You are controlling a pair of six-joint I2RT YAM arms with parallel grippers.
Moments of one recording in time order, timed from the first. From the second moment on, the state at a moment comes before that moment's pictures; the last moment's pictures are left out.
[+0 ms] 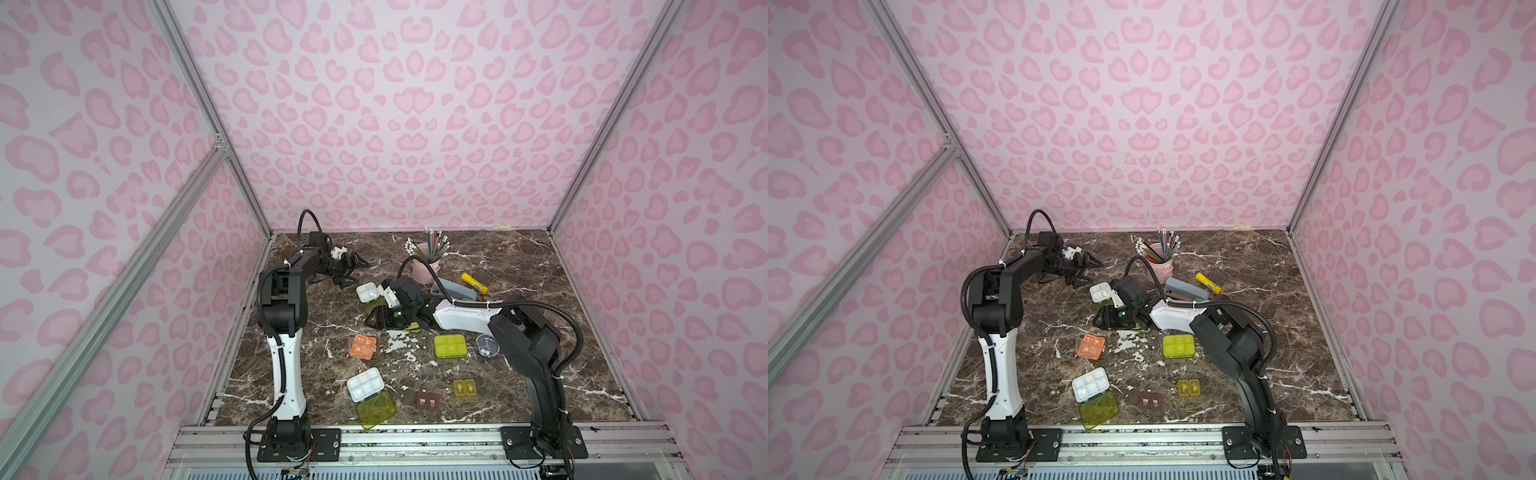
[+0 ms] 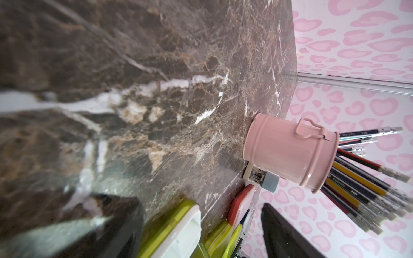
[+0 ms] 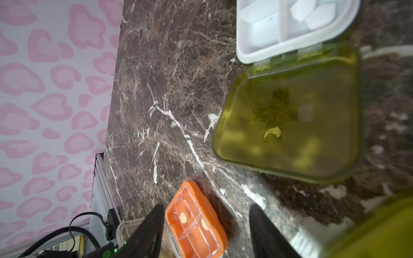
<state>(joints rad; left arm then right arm) -0.02 2.33 1.75 -0.60 0.86 -0.52 0.82 2.08 1.32 -0.03 -0.42 0.73</state>
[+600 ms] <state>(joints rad) -0.08 2.33 1.72 -0.56 0.89 -0.52 0.79 2.13 1.40 -0.03 -0.41 0.72</state>
